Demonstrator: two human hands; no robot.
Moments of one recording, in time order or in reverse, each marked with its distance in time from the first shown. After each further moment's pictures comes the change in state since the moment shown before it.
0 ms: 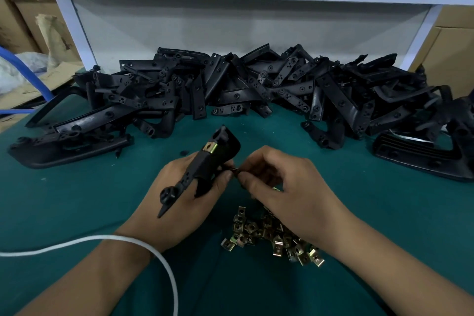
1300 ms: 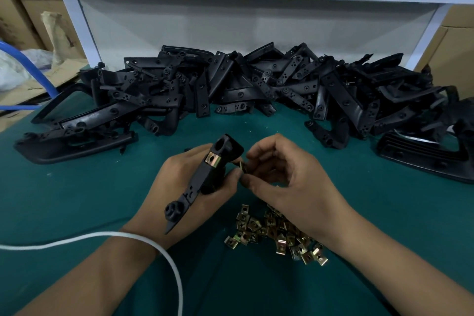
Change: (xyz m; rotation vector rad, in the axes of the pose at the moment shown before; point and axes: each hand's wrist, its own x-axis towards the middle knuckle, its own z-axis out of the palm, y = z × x) left_hand 0.014 0.005 0.007 -0.012 0.045 0.002; right_hand 0.004 0.010 0.004 0.157 0.044 -0.046
